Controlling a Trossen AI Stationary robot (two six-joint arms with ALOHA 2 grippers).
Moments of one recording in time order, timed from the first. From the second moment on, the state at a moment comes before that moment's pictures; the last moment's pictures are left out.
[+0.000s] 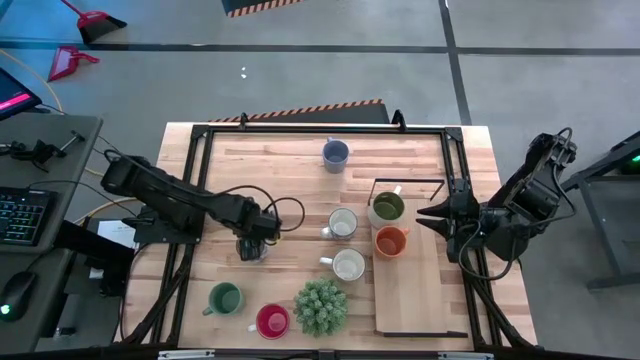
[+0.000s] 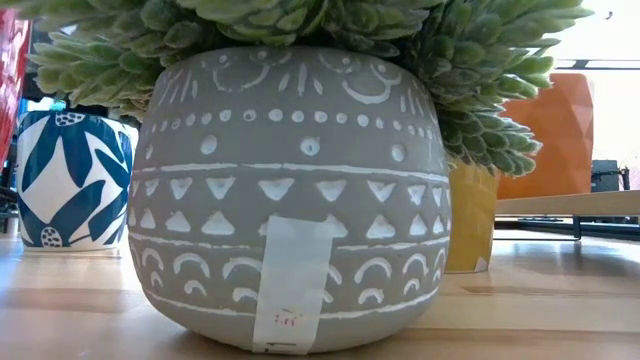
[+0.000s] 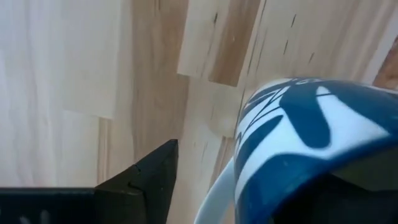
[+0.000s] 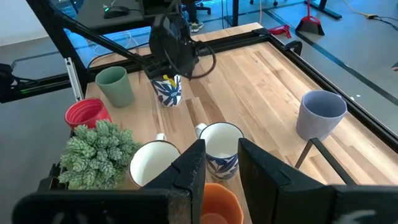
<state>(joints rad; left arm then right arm) -0.21 1.49 0.90 -0.97 -0.09 -0.40 0.86 0.95 1.20 -1.02 0.91 0.79</state>
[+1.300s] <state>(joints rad) -0.11 1.92 2.04 -1.31 -0.16 -0.23 0.91 0.92 1.20 -1.27 0.89 0.77</state>
